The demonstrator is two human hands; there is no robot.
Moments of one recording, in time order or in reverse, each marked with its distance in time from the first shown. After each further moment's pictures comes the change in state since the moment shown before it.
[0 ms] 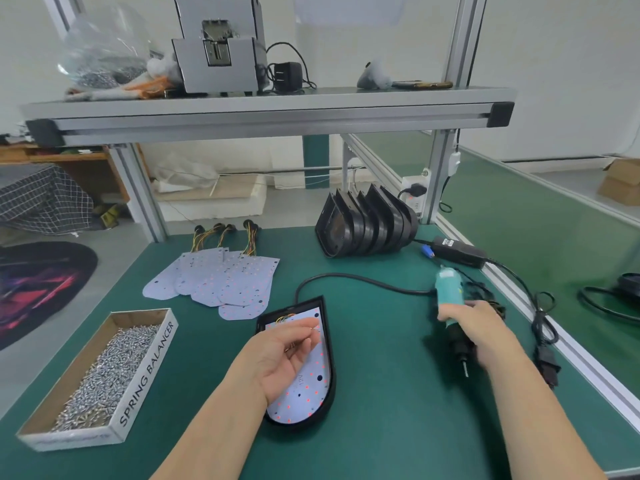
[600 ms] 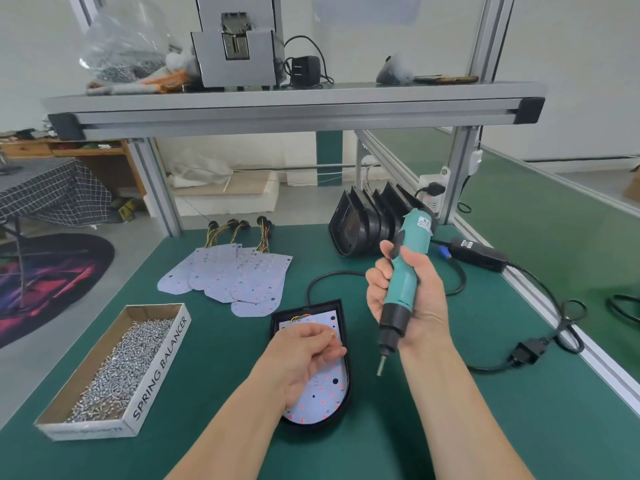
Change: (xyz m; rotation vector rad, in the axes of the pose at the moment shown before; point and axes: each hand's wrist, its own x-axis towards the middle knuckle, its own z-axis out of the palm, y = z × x) left_hand 0.012 -0.013 0.001 0.256 -0.047 0.118; right_hand -0.071 -0.062 0.103 1.185 -0.759 -0.063
